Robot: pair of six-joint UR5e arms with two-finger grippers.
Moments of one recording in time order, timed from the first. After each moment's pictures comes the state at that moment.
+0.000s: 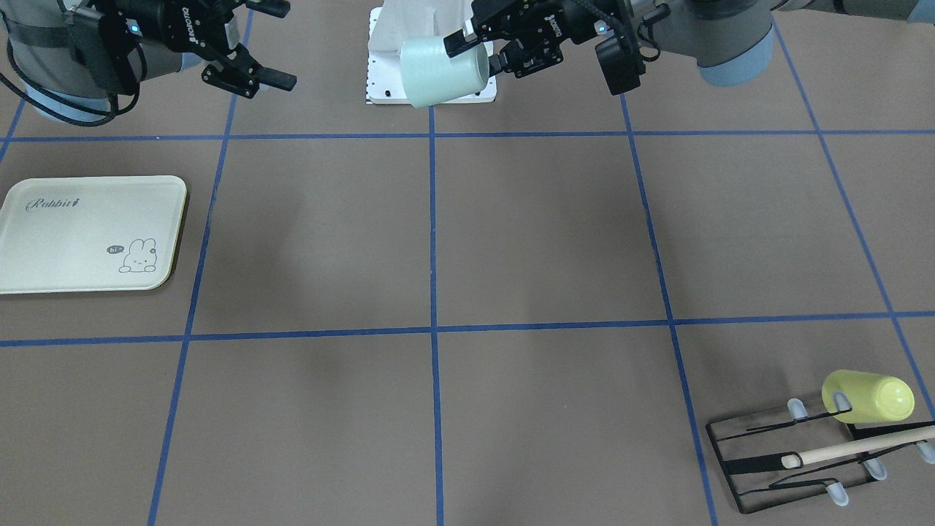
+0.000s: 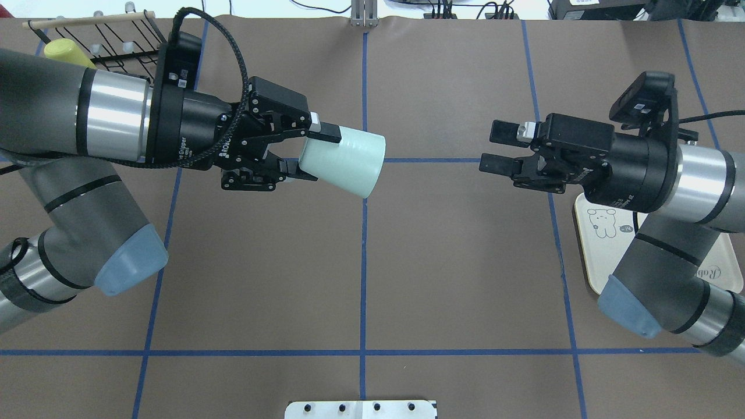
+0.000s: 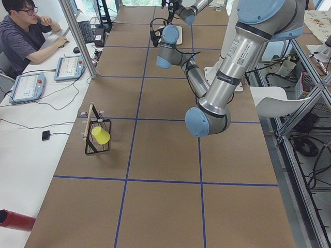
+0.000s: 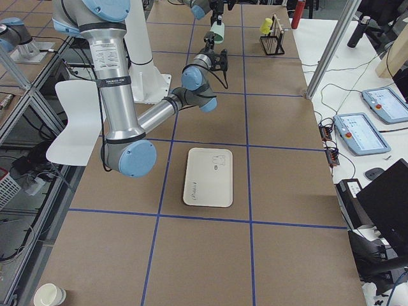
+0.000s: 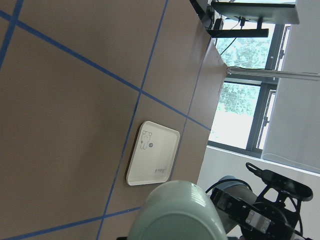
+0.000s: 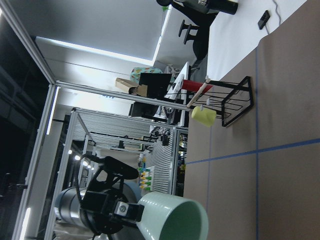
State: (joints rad) left arm -0.75 -2.10 -1.89 -2.70 -2.19 -2.13; right arm 0.67 -1.36 1.90 0.16 1.83 1.85
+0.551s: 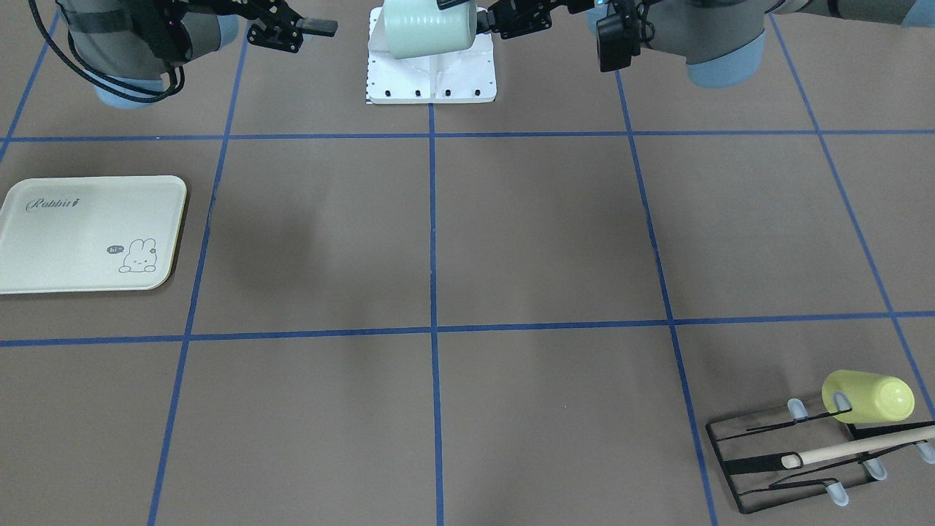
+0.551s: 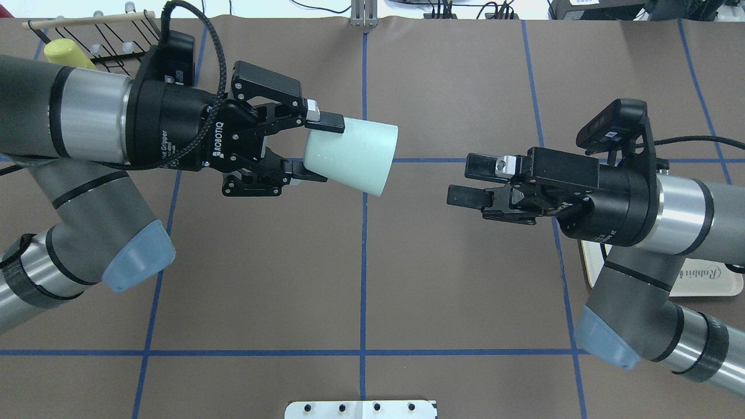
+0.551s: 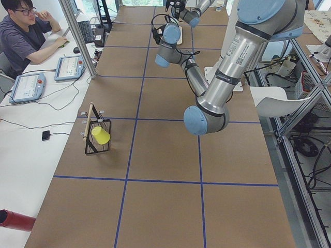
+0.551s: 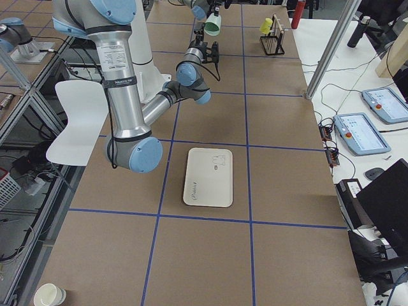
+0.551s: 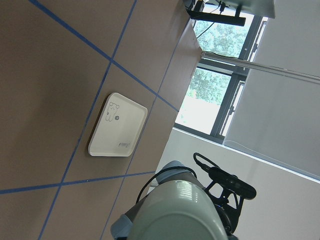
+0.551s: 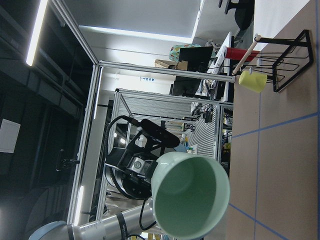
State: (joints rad) left arm -0.75 -2.12 -1.88 -2.86 -2.18 -2.30; right arm 0.58 -1.31 1.93 0.19 1.80 1.86
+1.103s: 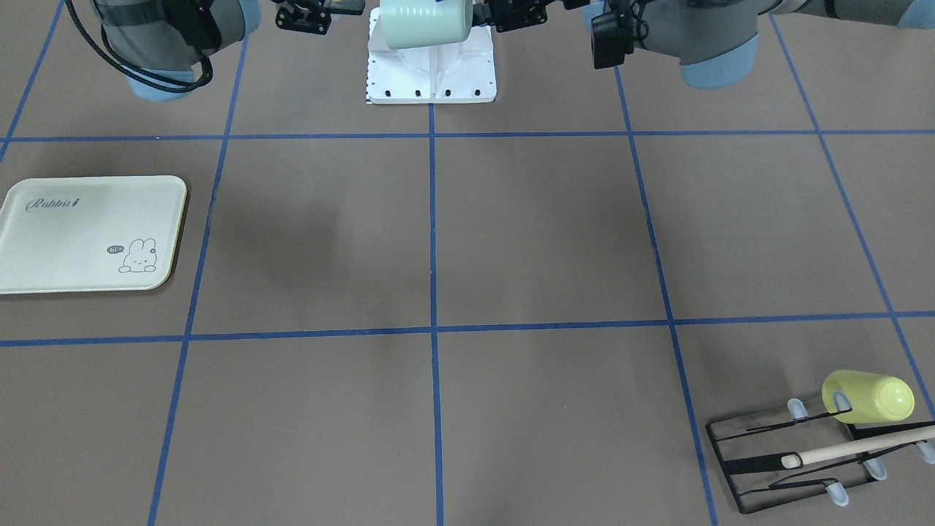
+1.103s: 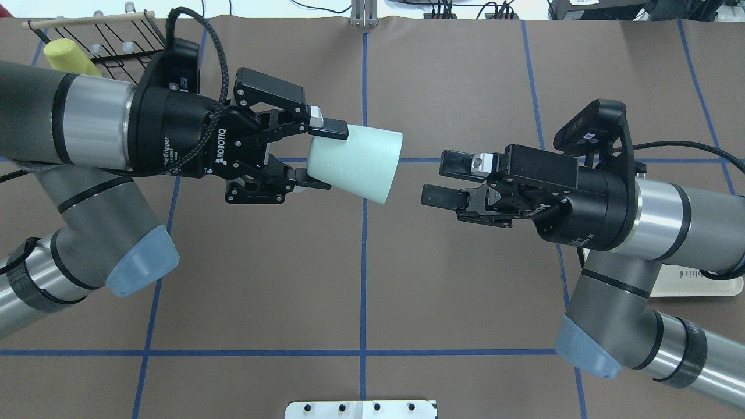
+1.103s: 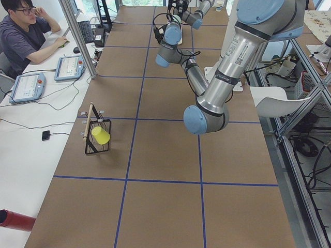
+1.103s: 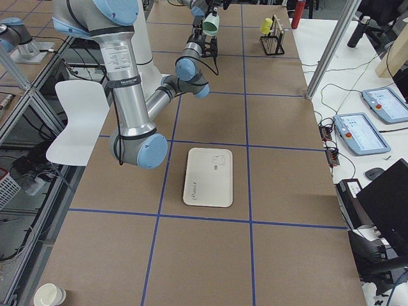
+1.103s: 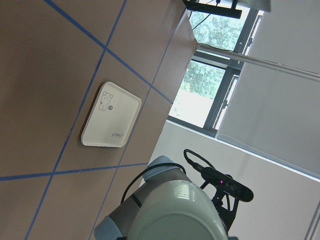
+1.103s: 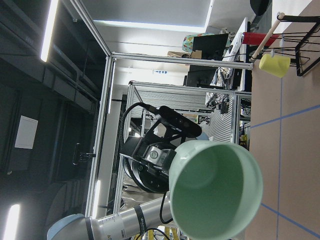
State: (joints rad) left arm -0.73 -2.12 -1.88 -2.87 -2.18 -2.32; right arm 0.54 -1.26 1.92 0.18 1.73 1.86
